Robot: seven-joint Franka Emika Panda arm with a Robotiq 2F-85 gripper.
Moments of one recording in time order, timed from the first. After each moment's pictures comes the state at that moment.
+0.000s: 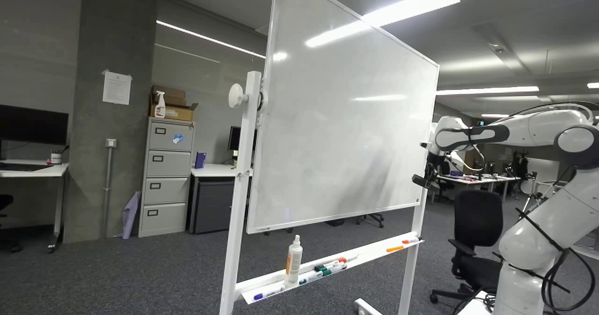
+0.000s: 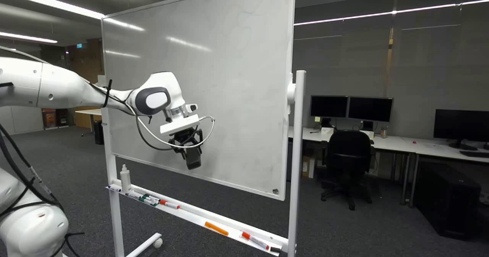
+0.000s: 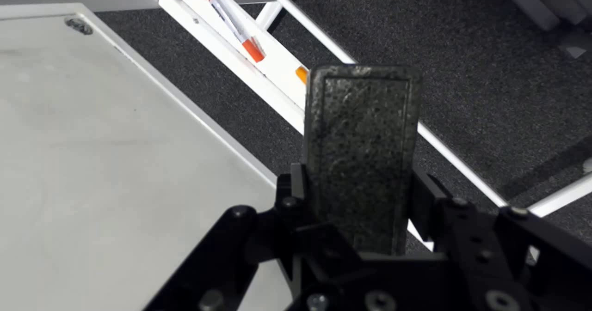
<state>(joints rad) -0.03 -0.53 -0.35 -2.29 -0.27 2.09 -0.96</state>
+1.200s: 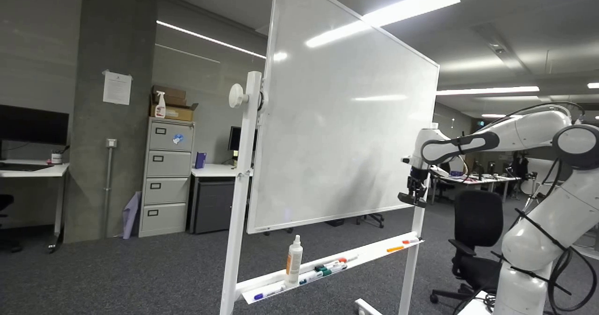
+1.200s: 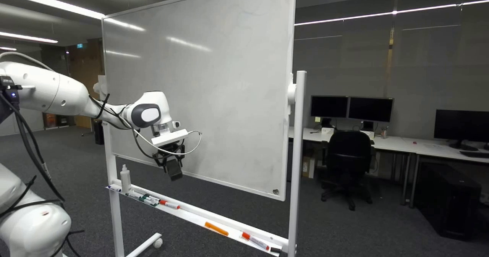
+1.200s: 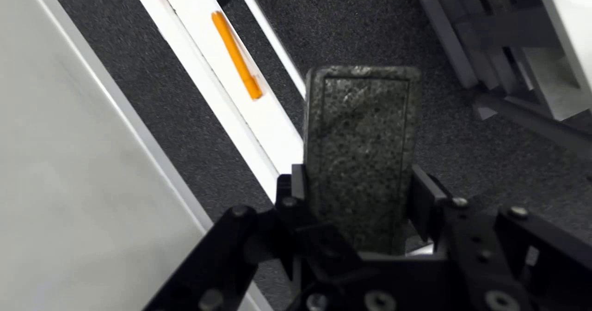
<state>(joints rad) 0.04 -0.50 -0.21 -2.43 -0.24 2.10 -1.04</state>
